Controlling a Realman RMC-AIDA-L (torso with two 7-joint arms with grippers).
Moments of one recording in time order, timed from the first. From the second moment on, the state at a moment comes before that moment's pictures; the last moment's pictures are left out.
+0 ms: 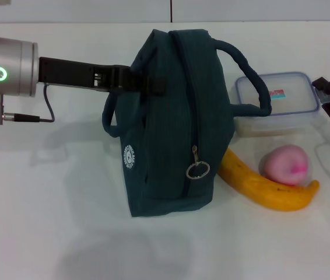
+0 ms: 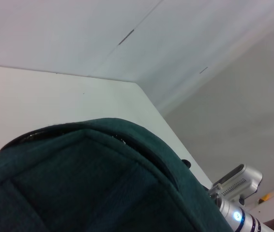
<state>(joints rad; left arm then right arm) -0.66 -2.06 0.81 0.90 1.99 1.69 -2.31 0.56 2.03 -0.83 0.04 -0.98 -1.14 1.78</state>
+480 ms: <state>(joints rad) -0.65 -2.06 0.81 0.90 1.99 1.69 -2.31 0.55 2.03 -0.82 0.05 -0.98 -1.22 1.78</state>
